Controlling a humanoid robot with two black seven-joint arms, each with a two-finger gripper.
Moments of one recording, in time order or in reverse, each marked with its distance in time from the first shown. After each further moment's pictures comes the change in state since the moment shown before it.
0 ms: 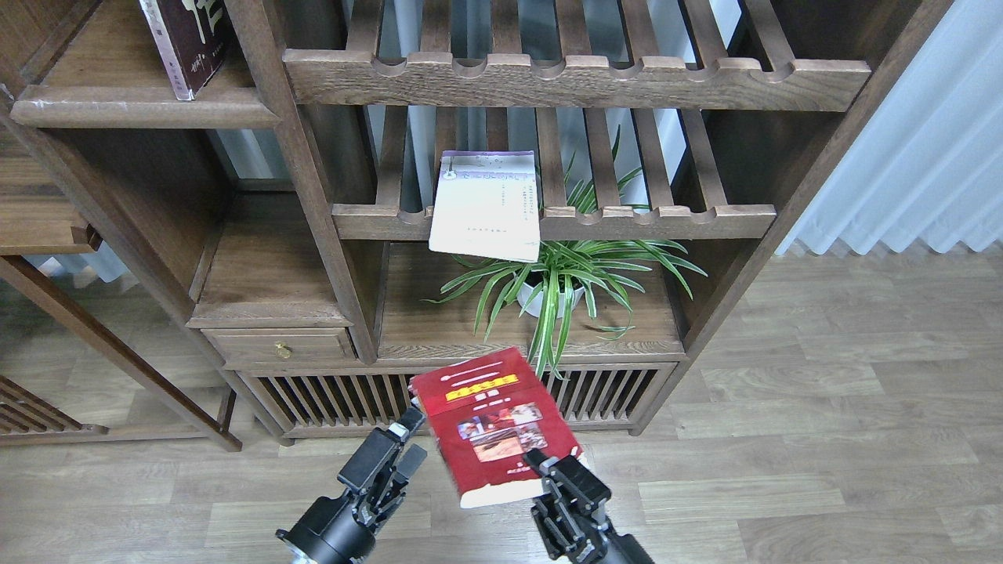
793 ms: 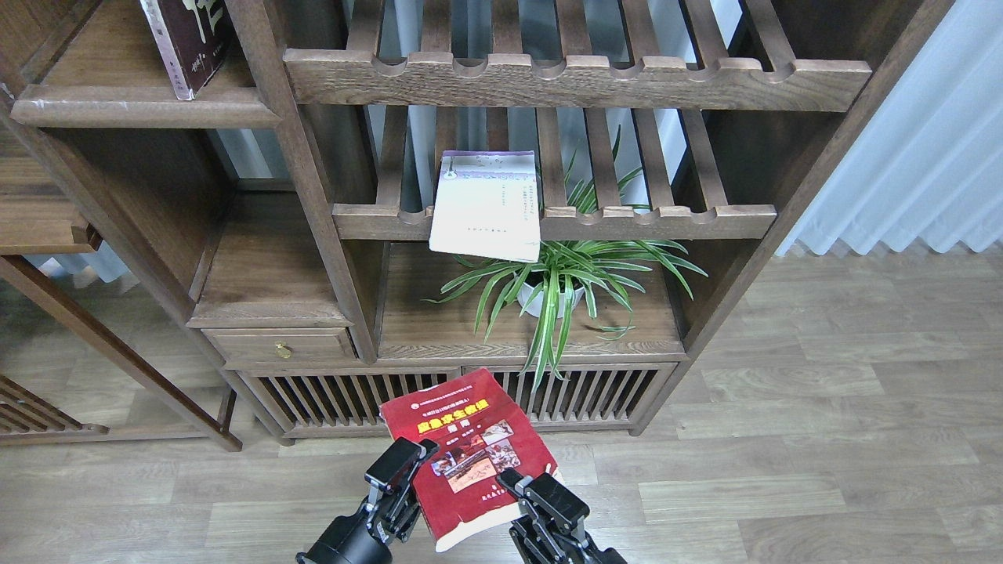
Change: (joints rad) left arm 0.016 -0.014 -0.074 0.077 -0.046 0.000 0.015; right arm 0.000 -0.004 -0.020 0.005 -0.088 0.000 0.004
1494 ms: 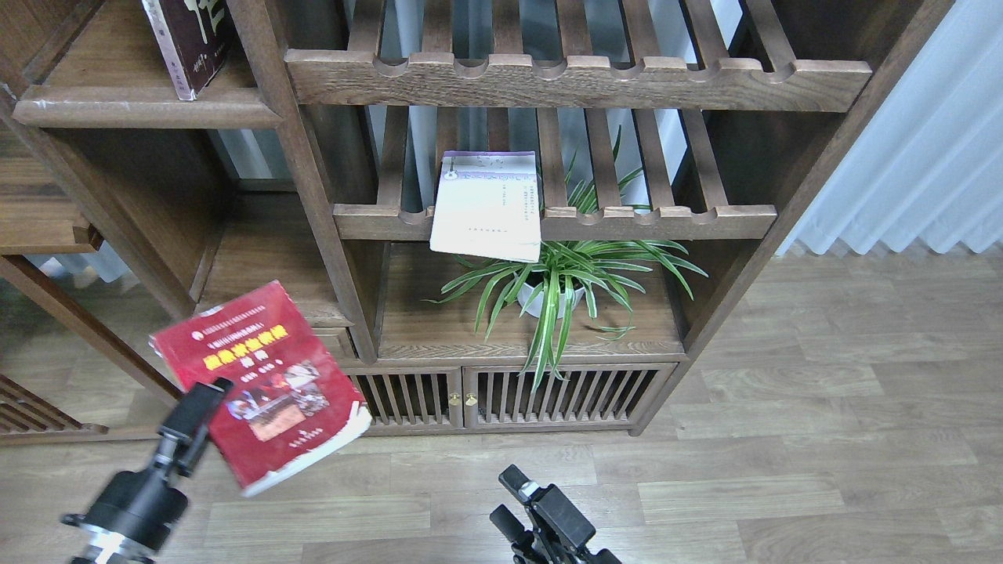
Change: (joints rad) left arm 0.136 0.240 -0.601 -0.245 0.255 0.000 0.062; right arm 0.028 0.001 -0.020 -0.068 -0.024 0.000 0.010
